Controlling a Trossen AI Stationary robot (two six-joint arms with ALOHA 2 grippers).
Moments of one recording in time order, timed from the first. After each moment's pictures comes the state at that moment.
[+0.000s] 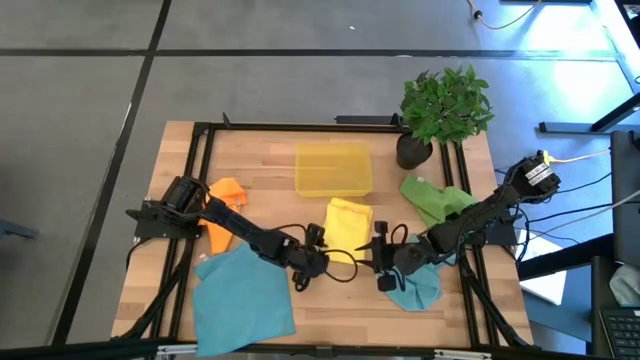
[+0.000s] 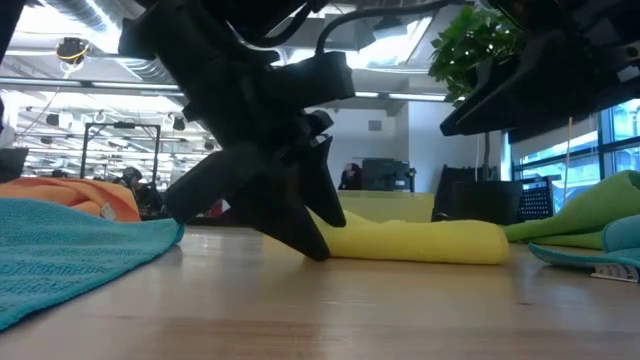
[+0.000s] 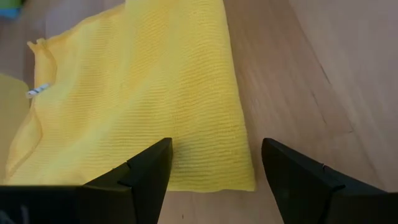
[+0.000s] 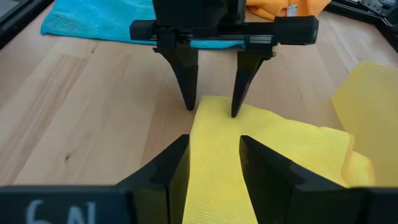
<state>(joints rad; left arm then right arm) -0.35 1.98 1.15 -0.15 -0.42 0.16 0.55 1.47 0.61 0.23 0.51 0.10</state>
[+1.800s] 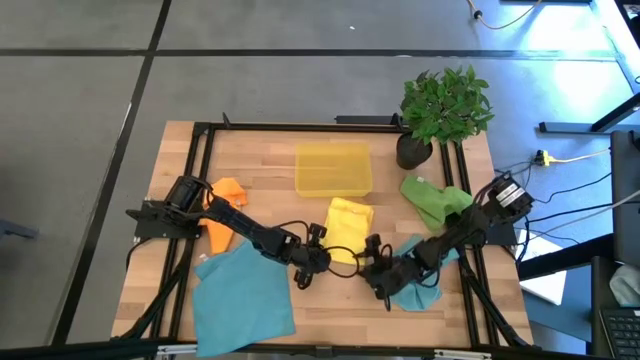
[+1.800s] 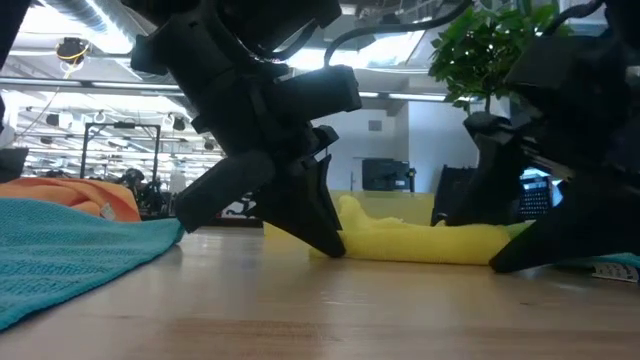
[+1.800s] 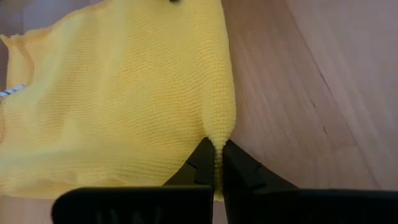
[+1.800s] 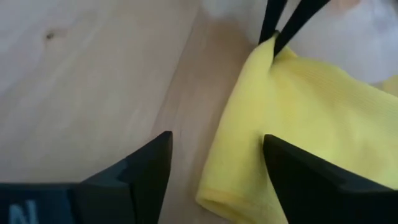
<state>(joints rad) -0.32 2.01 1.14 -0.09 -0.35 0.14 0.59 1.78 0.65 0.21 0.58 -0.03</state>
